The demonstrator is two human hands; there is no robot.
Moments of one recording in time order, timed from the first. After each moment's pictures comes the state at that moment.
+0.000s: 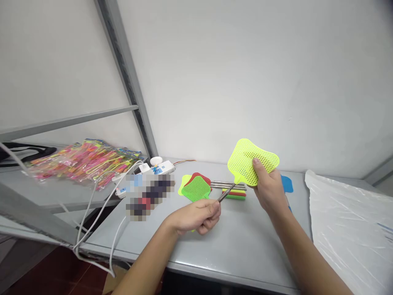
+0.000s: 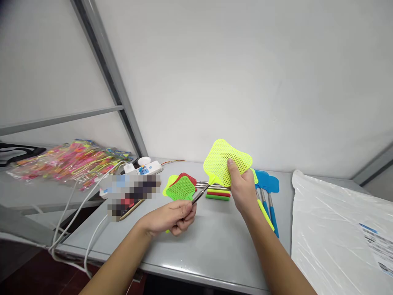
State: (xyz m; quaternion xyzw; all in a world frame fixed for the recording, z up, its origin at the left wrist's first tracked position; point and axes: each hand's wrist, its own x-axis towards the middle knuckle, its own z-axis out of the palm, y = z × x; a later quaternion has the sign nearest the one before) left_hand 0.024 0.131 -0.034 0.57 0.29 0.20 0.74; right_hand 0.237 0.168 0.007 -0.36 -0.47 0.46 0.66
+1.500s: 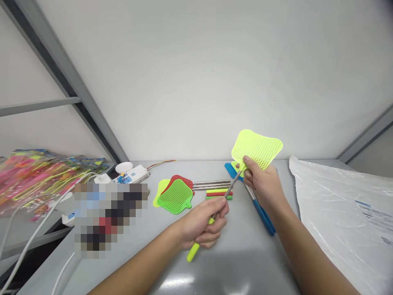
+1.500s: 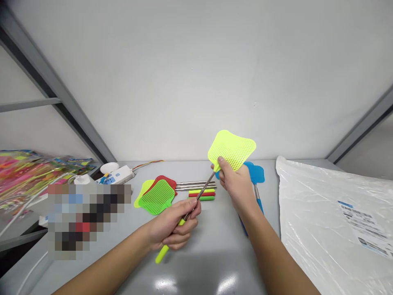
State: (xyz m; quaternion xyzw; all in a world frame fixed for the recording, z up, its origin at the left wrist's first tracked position) left_hand 0.086 0.163 -0.043 0.42 0.23 0.18 0.86; right_hand 0.271 0.190 -0.012 -0.43 -0.45 0.44 0.65
